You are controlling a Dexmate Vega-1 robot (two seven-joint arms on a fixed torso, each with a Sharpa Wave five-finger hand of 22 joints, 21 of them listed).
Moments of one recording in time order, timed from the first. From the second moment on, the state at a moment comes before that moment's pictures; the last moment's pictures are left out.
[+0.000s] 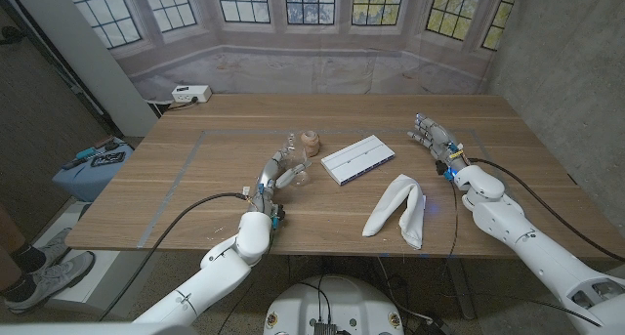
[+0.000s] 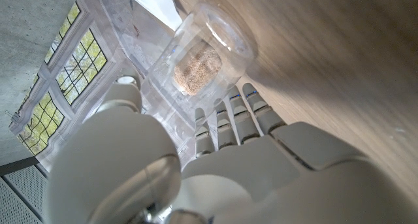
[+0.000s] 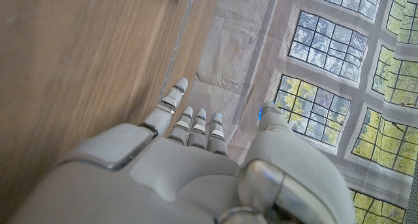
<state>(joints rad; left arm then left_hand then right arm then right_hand) 1.14 0.53 0.53 -1.73 0.00 -0.03 0.58 0.81 -0.06 0.34 -0.14 0.19 0.26 -0.09 0.19 0.18 0.27 0.04 0.18 0.38 0.40 0.06 0.17 0.26 0.31 0.09 0.24 0.20 -0.87 -0.57 -0.33 -1.23 0.68 0.32 0.11 0.55 0.14 0.27 -0.15 0.19 0.17 0.02 0.20 0.20 0.13 0.05 0.20 0.20 0.07 0.00 0.20 0.20 0.41 0.02 0.19 0.17</state>
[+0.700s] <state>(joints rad) 1.16 0.55 0.52 -1.75 0.00 -0.05 0.56 0.81 -0.06 0.33 -0.14 0.20 0.21 -0.11 0.18 0.18 0.23 0.05 0.18 0.34 0.32 0.11 0.17 0.22 0.29 0.11 0.23 0.20 -0.91 -0.58 -0.32 -1.27 0.69 0.34 0.09 0.55 0.14 0.27 -0.15 0.19 0.17 0.02 0.20 0.20 0.13 0.05 0.20 0.20 0.07 0.00 0.20 0.20 0.41 0.03 0.19 0.17</state>
